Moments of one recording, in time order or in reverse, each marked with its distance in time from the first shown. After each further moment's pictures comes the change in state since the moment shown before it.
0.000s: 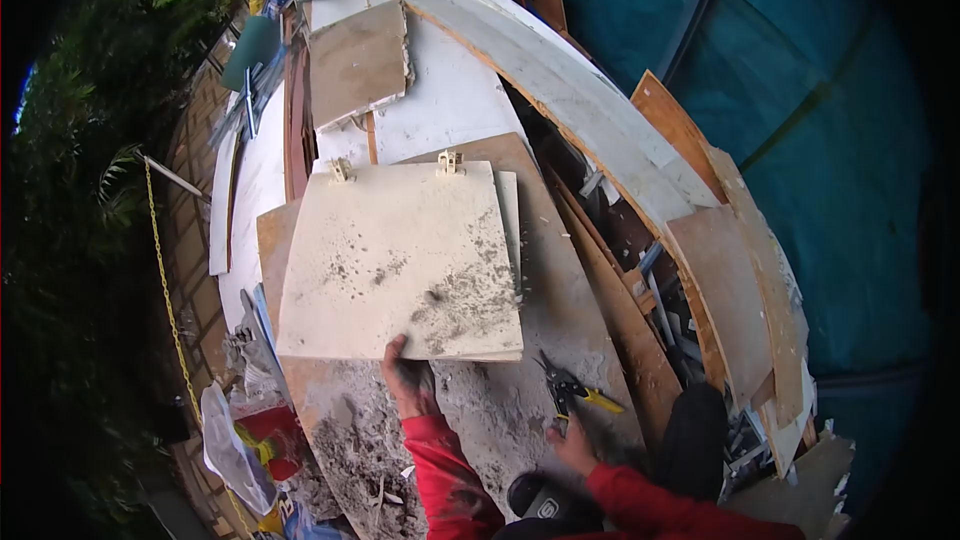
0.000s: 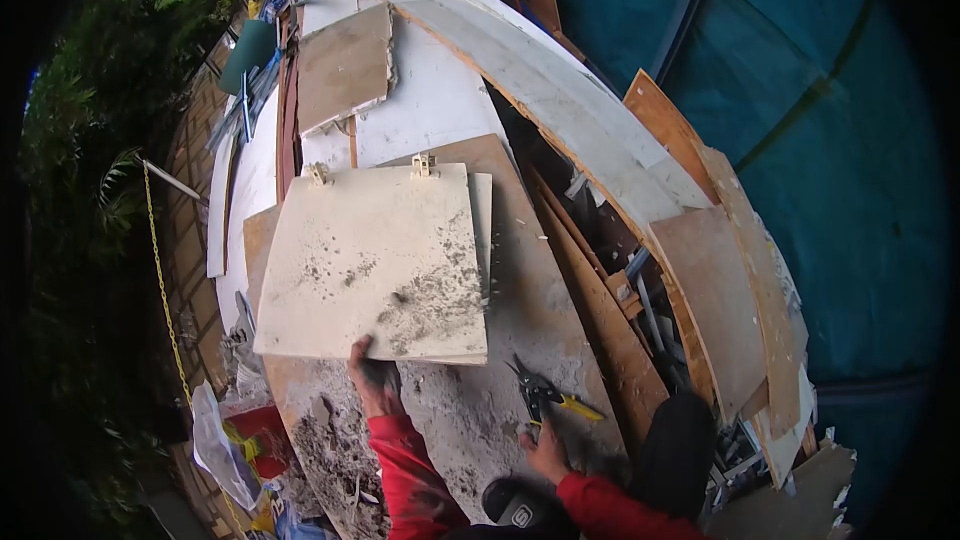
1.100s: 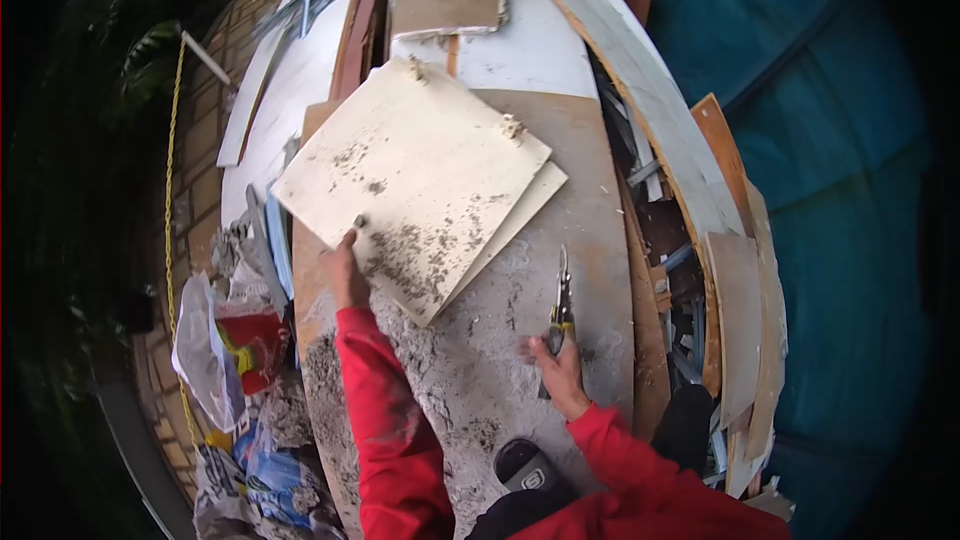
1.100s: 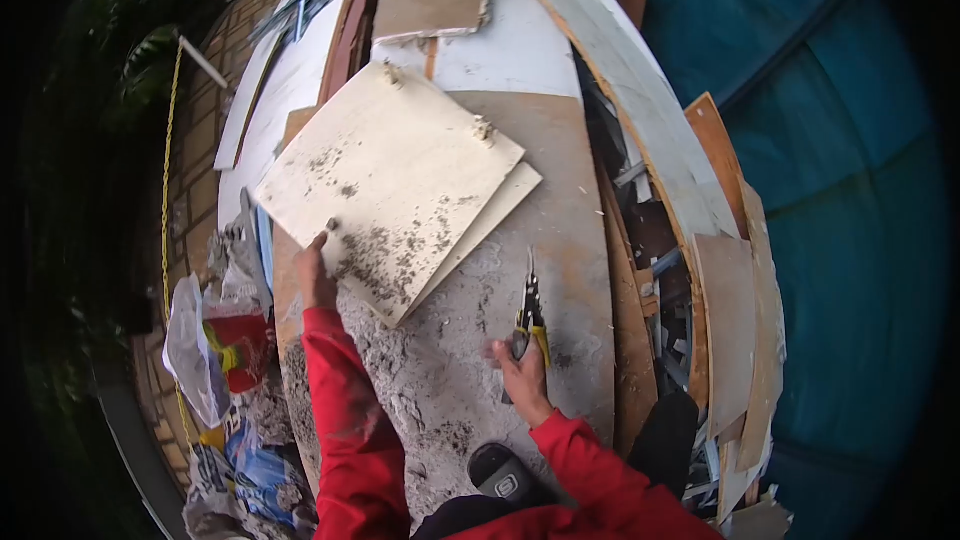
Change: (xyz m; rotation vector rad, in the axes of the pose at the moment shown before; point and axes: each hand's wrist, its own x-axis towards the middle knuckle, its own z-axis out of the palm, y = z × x) left_hand 0.127 0.116 -0.108 0.619 0.305 0.252; right_hand 0.035 -0.155 0.005 0.703 -0.161 -0.194
